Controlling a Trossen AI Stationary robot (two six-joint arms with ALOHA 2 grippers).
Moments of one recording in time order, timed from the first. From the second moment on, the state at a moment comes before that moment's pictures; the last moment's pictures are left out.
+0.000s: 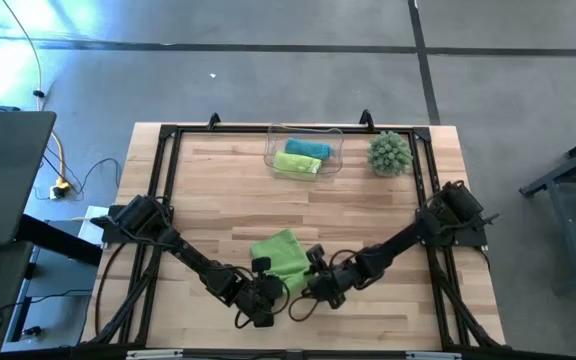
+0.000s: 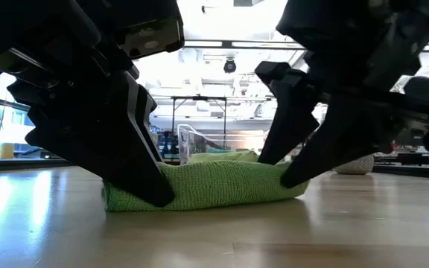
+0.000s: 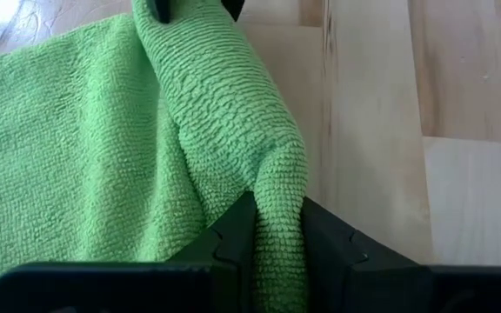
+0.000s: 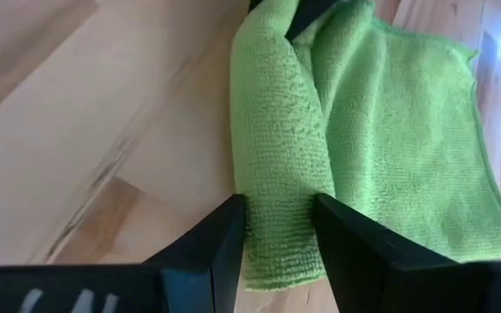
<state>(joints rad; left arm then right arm) -0.51 2.04 1.13 -0.13 -0.43 -0.58 0.51 1.91 1.03 -0.05 0.34 -0.22</state>
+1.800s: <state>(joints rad) -0.54 2.16 1.51 -0.77 -0.78 -0.71 0.13 1.95 1.03 -0.06 -0.45 0.54</state>
